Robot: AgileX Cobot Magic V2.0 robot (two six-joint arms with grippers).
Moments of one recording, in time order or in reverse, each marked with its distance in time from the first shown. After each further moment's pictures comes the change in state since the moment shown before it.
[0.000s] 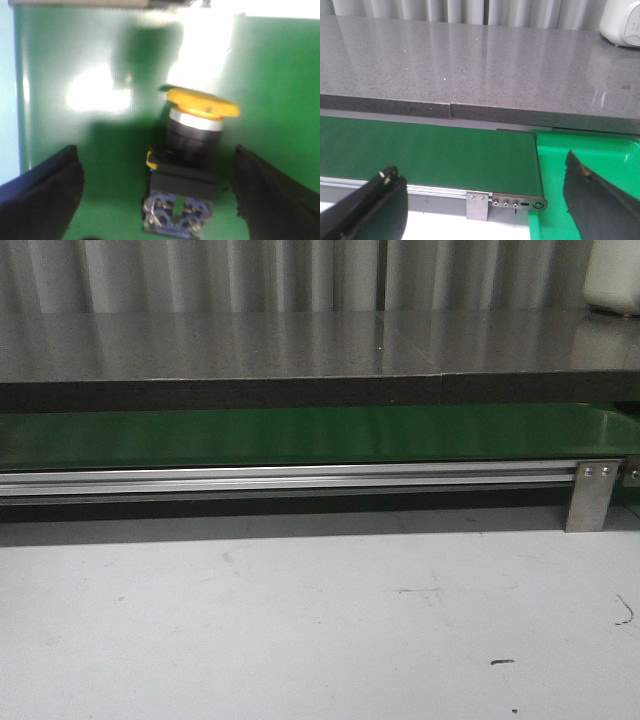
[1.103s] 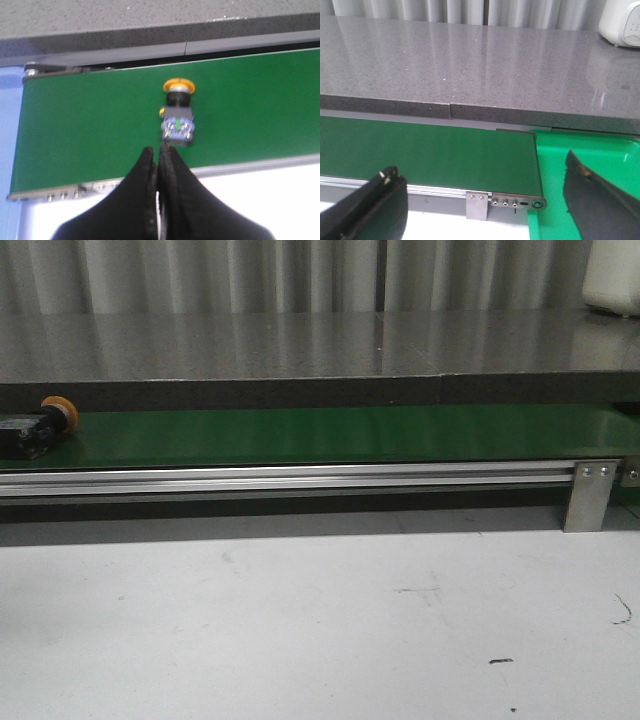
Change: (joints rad) left arm -0.137 -0.816 0.739 -0.124 -0.502 0.109; right arm 0.000 0.000 -0.002 0.000 0.000 0.000
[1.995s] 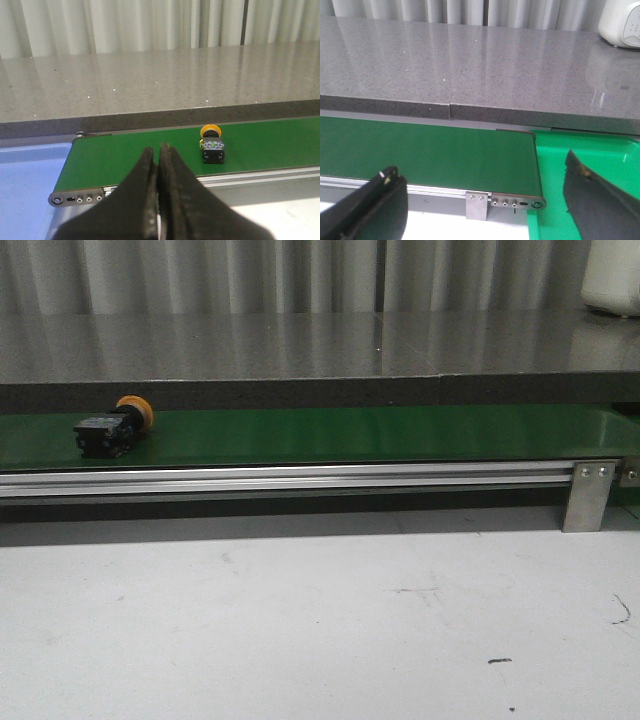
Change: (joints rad) left arm 0.000 -1.113 0.609 -0.018 -0.138 0.000; right arm 0.000 0.000 0.000 0.000 0.000 0.000
